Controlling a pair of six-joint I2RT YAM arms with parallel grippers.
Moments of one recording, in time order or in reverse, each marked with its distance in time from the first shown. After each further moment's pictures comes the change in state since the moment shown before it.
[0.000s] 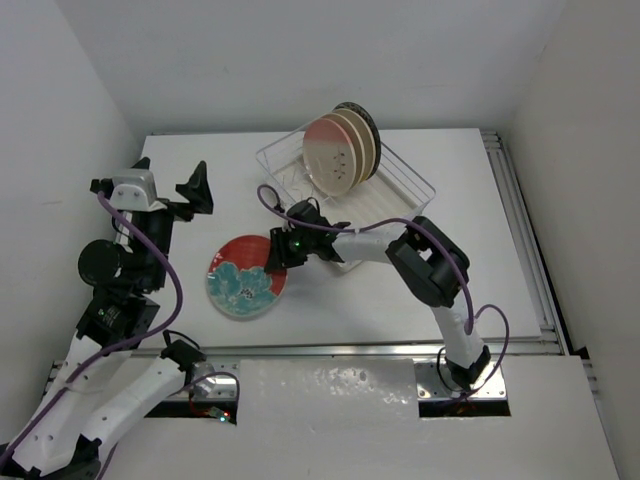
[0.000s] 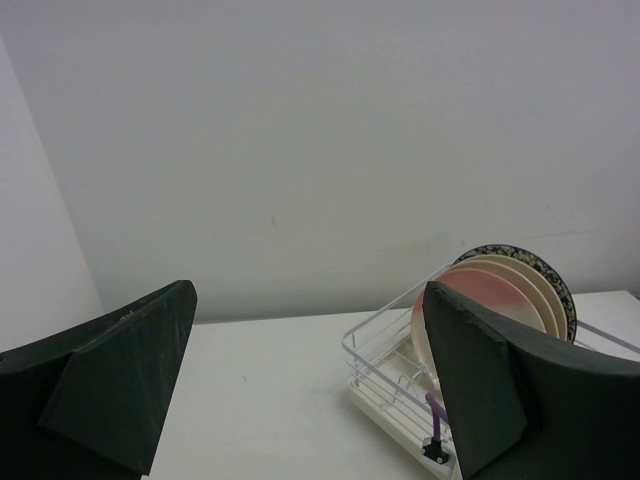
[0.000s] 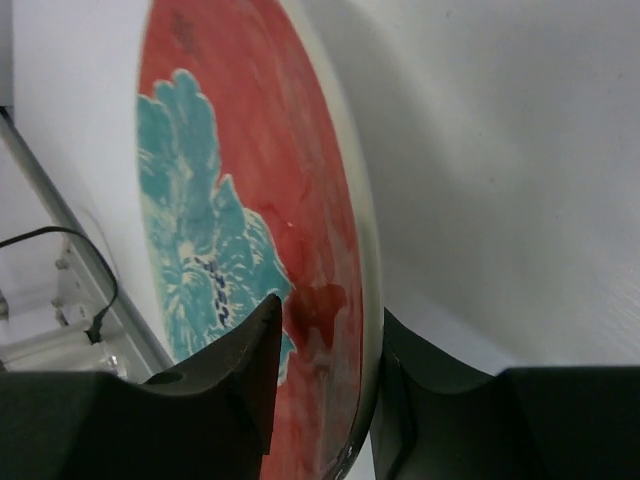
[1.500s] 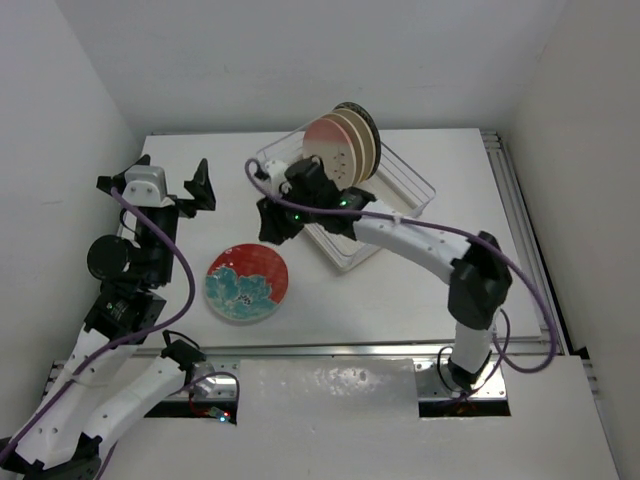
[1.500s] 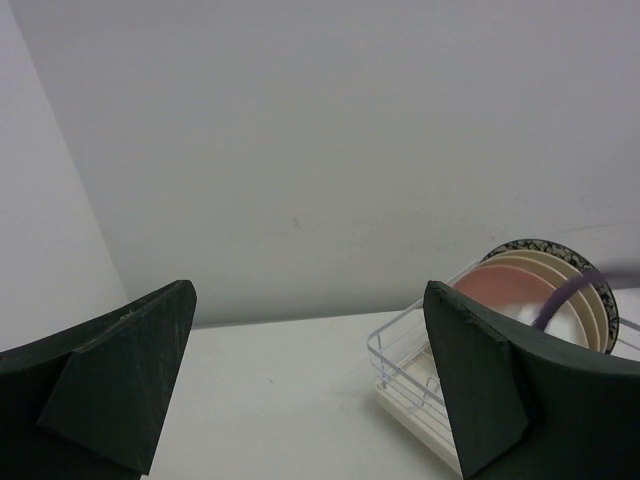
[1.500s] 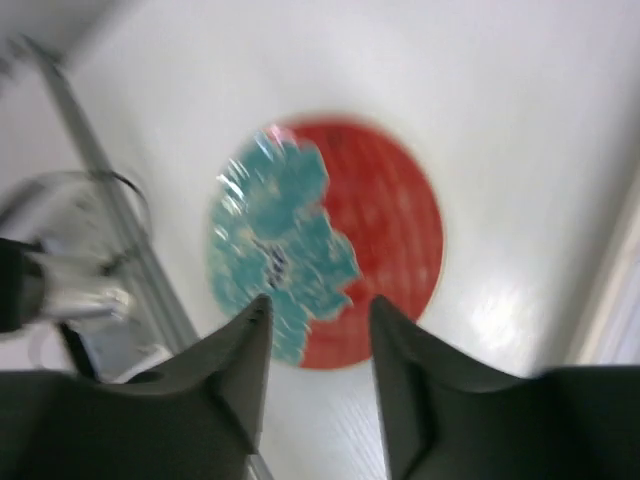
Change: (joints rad) left arm 0.000 0.027 -0.025 0.045 -0.022 0.063; right arm 0.038 -0.231 0.225 -0.400 0.097 -0.443
